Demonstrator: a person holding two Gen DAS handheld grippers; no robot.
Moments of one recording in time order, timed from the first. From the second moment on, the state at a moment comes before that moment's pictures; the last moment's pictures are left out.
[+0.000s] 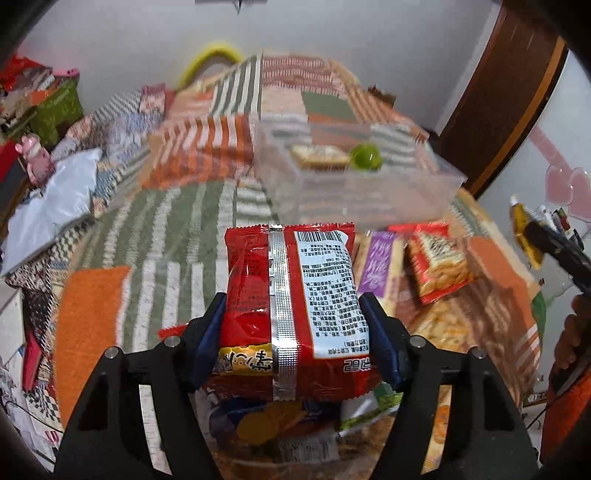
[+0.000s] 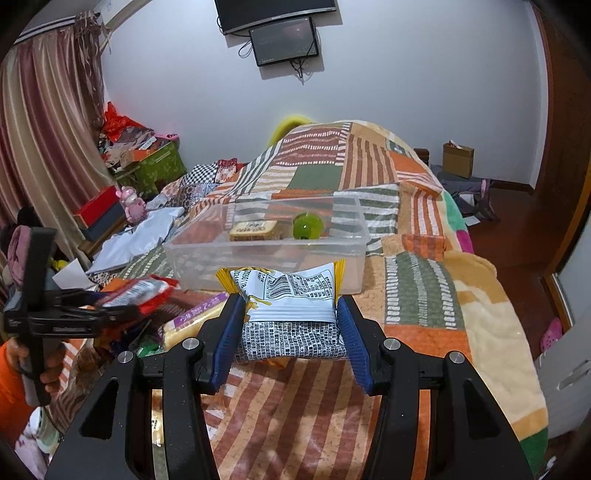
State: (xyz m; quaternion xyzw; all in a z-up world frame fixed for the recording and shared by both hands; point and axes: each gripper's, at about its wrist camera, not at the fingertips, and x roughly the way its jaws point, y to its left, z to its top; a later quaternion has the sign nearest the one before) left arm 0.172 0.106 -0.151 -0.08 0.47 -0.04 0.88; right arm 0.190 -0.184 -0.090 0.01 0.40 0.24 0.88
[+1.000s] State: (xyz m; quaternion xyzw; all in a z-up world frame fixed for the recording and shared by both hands) left arm 0.294 0.070 -0.137 -0.03 0.44 -0.10 0.89; right arm 0.296 -0.135 -0.113 -0.05 0.40 0.26 0.88
